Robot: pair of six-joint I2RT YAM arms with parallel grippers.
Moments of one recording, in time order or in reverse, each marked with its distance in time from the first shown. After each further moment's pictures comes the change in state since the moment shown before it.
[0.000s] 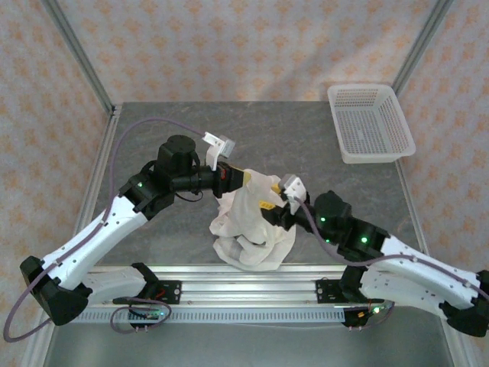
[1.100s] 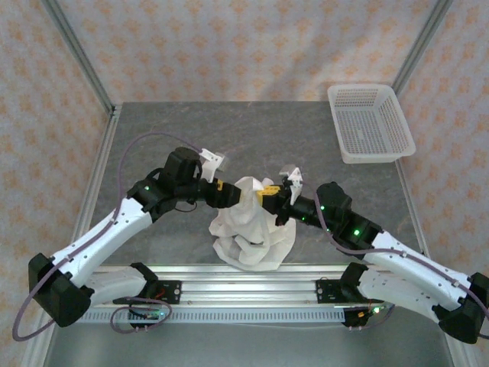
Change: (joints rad) left arm 0.071 0.008 -0.170 -0.085 -0.071 0.077; right arm -0.140 0.018 -0.032 0.156 -0.353 0.281
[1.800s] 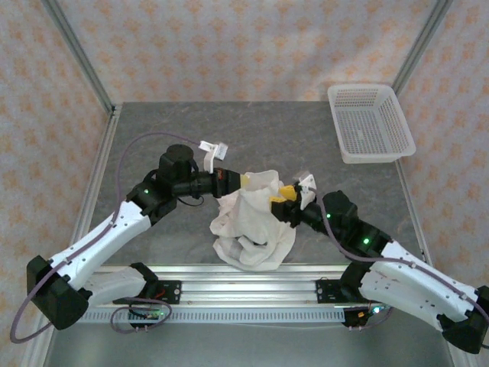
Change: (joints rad) left arm -0.016 -0.028 -0.032 0.301 0.123 -0.309; right arm -0.011 -0.129 -0.042 -0.179 0.196 -0.027
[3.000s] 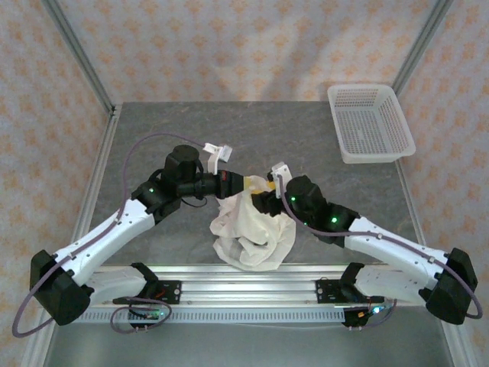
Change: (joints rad) left arm -0.017 0.024 0.000 -0.011 -0.003 -0.006; right arm 0.025 0.351 0.108 0.025 0.125 -0.014
